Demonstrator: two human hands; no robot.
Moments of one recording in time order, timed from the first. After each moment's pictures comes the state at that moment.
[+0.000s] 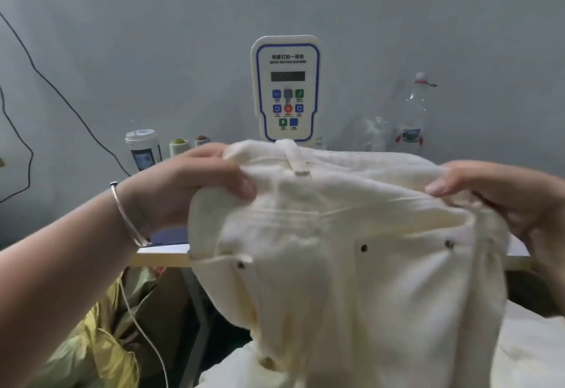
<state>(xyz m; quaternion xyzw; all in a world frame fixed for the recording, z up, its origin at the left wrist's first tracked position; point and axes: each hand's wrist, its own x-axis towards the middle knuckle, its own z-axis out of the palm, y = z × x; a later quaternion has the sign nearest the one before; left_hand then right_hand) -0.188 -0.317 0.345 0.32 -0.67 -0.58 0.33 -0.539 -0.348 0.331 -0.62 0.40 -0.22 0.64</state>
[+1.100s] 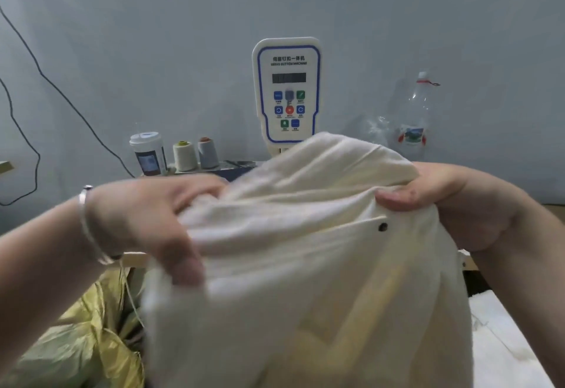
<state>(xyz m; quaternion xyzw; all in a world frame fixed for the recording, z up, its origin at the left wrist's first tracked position) -0.159 -0.295 0.355 0.40 -0.77 -0.48 0.12 -0.481 -0.330 0.335 -0.61 0.19 -0.19 0.75</state>
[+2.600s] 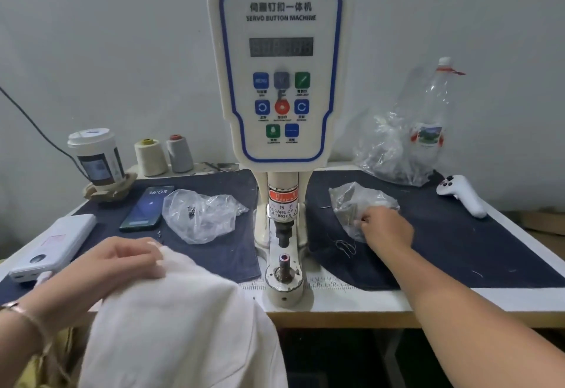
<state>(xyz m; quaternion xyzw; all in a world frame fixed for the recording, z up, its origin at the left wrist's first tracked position) -0.070 -0.453 0.197 0.57 -0.59 -0.45 0.35 -0.473 -0.597 0.154 -0.60 0.78 -0.16 0.06</state>
